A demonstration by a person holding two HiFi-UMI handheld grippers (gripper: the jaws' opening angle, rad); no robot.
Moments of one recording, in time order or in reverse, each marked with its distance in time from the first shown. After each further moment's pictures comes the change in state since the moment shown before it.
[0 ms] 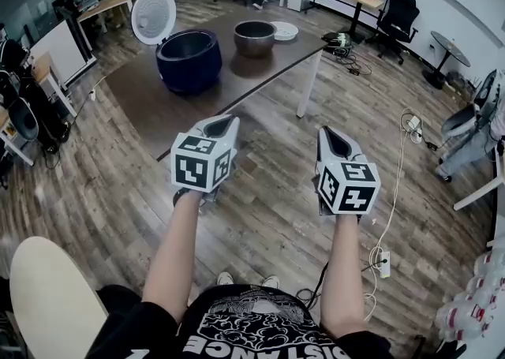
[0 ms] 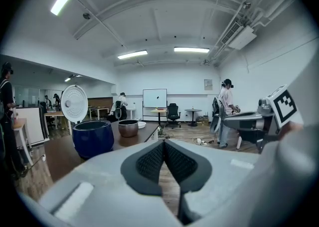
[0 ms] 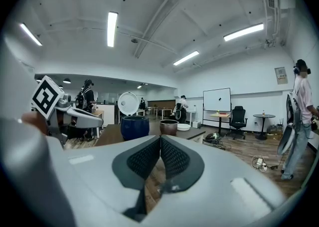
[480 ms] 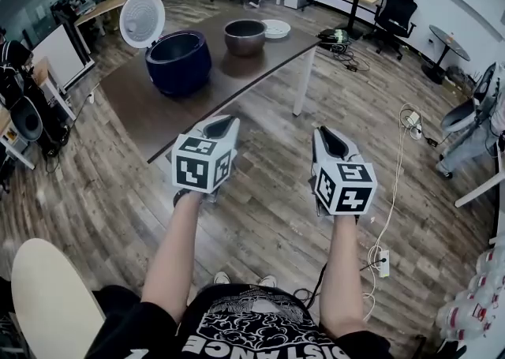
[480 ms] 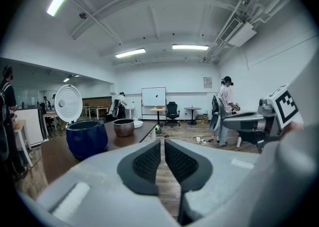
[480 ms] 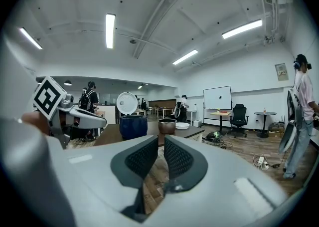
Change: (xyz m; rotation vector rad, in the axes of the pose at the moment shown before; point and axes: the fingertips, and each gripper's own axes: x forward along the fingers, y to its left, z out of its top) left arm 0.030 -0.042 0.005 0.014 0.019 0.006; right arm -0.009 -0.041 -0.008 0.018 0.004 0.024
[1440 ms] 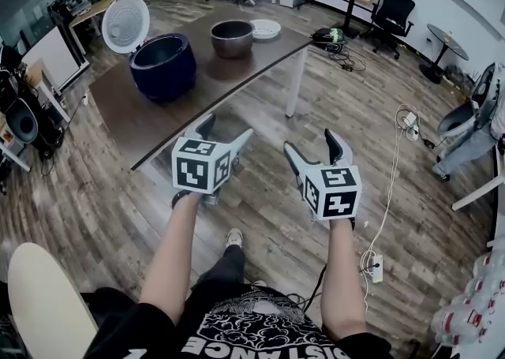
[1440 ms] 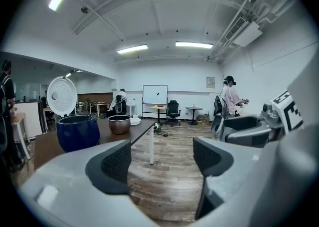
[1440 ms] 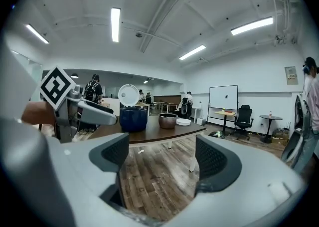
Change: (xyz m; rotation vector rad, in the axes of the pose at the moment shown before) left arm 0.066 -0.028 -0.003 -0.048 0.022 0.002; right arm 0.027 -0.040 -0.024 -0.070 0.056 0.050
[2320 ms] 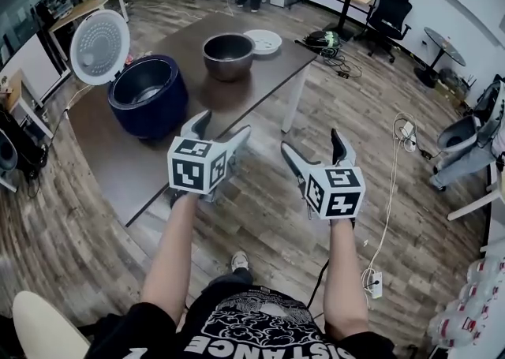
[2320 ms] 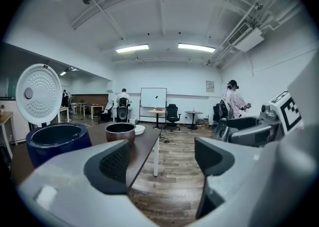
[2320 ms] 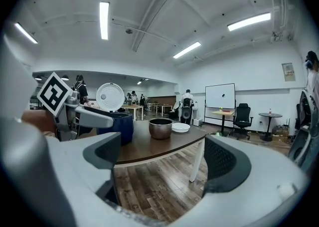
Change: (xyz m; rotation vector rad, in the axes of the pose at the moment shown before) left arm 0.147 0.147 0.063 0.000 -0.046 -0.061; right arm 0.195 -0.041 0.056 0.043 -0.012 -0.055
